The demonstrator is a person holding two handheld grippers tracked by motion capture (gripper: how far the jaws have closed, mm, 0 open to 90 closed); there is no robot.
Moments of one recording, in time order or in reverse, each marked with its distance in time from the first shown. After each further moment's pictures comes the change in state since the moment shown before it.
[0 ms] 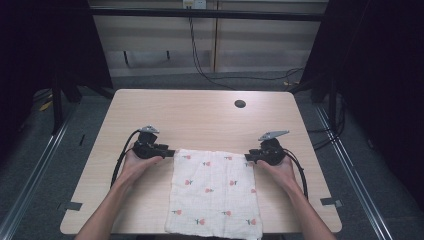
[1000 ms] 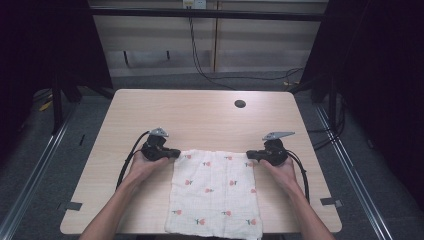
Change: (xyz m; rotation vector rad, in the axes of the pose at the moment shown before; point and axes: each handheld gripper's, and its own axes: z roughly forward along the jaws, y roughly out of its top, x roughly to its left) left arm -0.018 0.005 0.014 -0.003 -0.059 0.080; right arm 0.001 -0.003 -0.011 -0.072 0.066 0.055
